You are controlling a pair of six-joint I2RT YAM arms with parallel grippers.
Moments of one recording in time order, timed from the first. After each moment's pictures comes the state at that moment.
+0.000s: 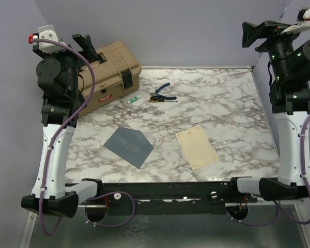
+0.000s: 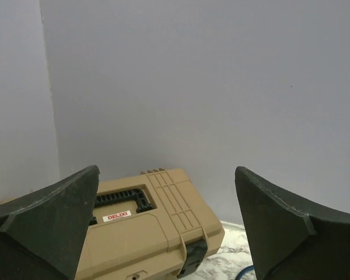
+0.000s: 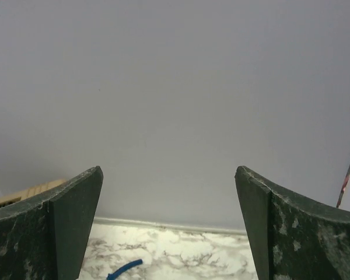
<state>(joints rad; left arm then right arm) -0.11 1.16 1.54 -0.07 -0.21 -0.17 0.02 1.28 1.80 -0.13 -0.12 0.13</state>
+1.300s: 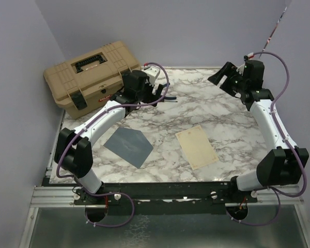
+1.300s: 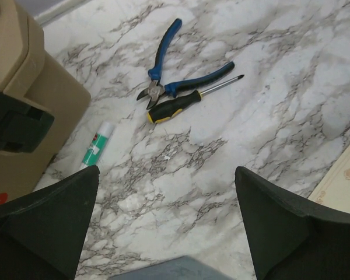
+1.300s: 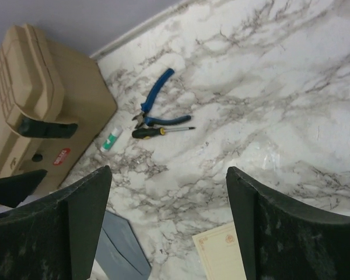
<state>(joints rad) -0.54 1.61 1.36 -0.24 -0.04 0.05 0.02 1.43 1.35 -0.35 -0.26 0.59</state>
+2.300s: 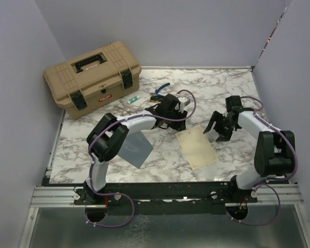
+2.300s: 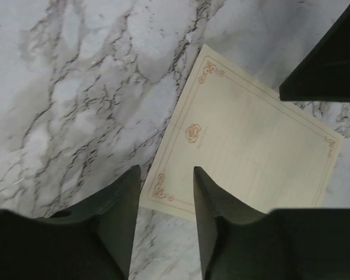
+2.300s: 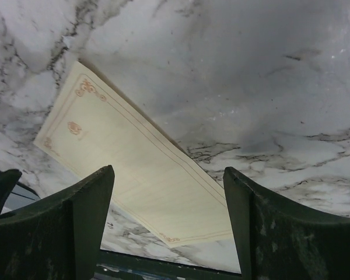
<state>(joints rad) -0.76 1.95 1.33 -0.10 0.26 -0.23 0.02 1.56 0.95 -0.64 -0.23 0.53</state>
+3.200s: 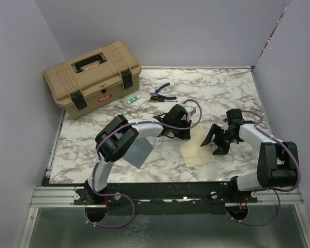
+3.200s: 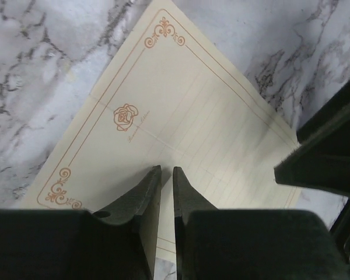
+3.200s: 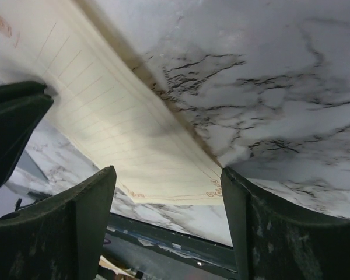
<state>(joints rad) -0.86 2.08 1.32 0.02 0.30 -0.39 0.02 1.43 0.71 -0.63 -0.37 0.53</state>
